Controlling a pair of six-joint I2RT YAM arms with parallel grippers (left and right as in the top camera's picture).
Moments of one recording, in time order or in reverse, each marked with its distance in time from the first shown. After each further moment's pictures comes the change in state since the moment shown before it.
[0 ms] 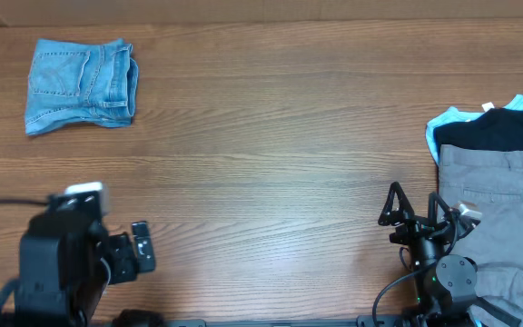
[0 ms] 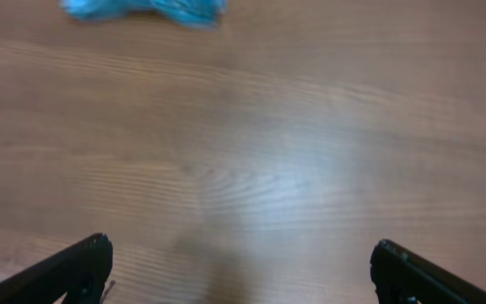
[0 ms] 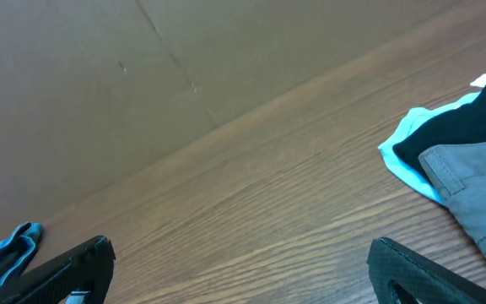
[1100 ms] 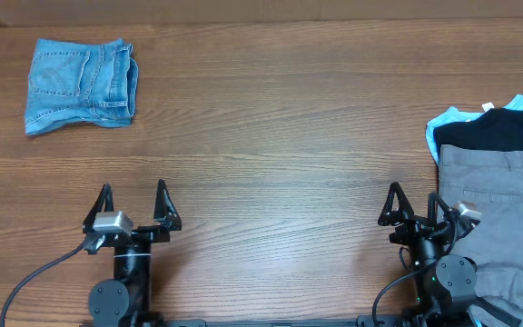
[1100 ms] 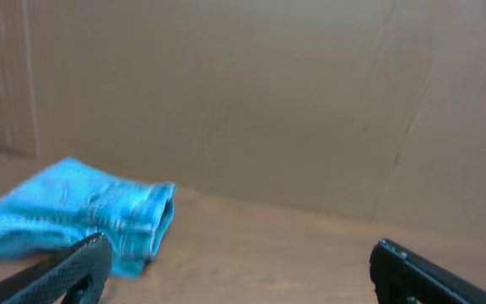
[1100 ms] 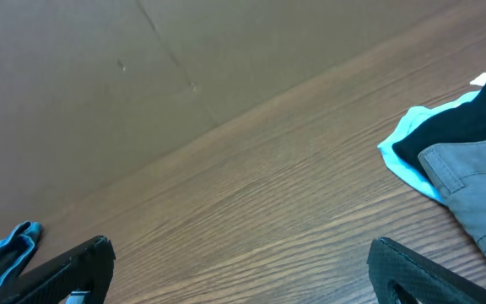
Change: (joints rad) left arm 0.025 -0.715 -1.257 1.546 0.041 0.053; right arm 0.000 0.000 -0.003 0.000 0.000 0.000
